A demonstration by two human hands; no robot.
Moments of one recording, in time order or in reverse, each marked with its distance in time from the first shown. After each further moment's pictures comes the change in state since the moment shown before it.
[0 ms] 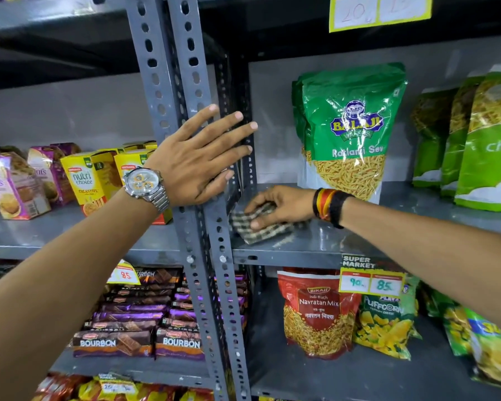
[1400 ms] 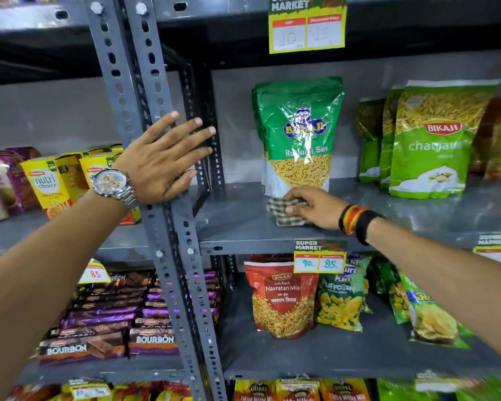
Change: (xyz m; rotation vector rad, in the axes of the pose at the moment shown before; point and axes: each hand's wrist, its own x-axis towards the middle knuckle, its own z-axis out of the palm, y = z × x) left_hand 0.000 0.003 -0.003 -0.036 0.019 -0.006; right_hand -0.130 0.045 -0.015 -0.168 0.427 0.222
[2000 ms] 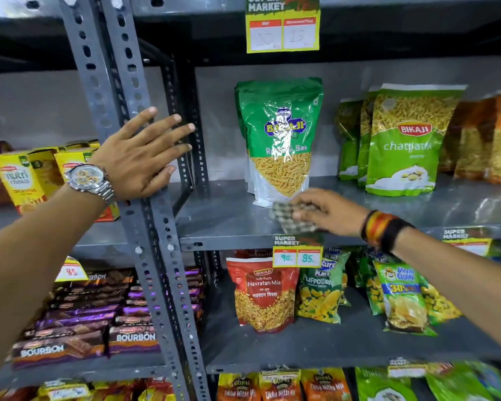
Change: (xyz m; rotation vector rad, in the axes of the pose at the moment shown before) left_hand 0.000 0.001 -0.001 -0.030 0.002 -0.001; right_hand -0.062 0.017 -0.031 0.052 -0.052 -0.025
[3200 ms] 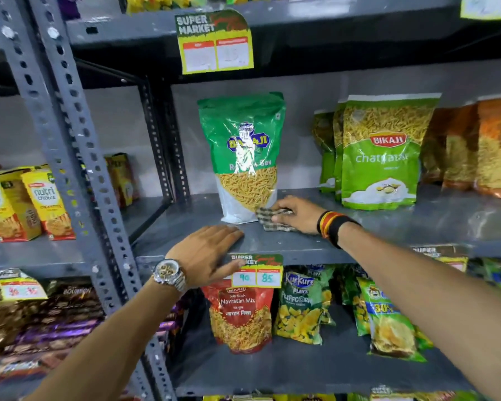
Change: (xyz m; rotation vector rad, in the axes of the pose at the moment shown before) left_hand 0.067 0.211 0.033 -0.602 -0.297 -0.128; right_hand 0.053 0.084 -0.018 -0.063 0.016 0.108
